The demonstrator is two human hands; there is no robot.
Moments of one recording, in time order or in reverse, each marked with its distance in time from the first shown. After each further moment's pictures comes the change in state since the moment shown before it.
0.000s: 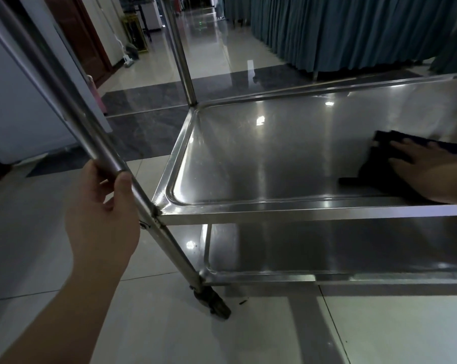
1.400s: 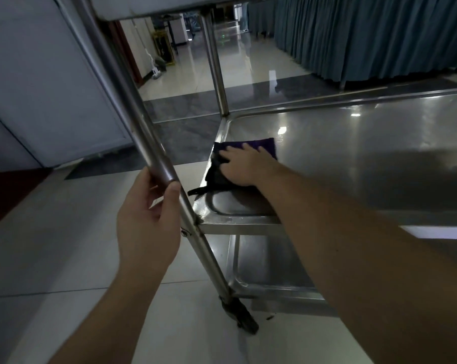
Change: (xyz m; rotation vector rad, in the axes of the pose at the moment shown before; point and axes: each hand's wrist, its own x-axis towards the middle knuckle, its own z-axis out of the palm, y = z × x) left_hand 0.004 -0.001 -0.010 -0.077 -0.100 -0.018; right_hand 0.004 -0.362 0.034 0.040 -0.148 -0.648
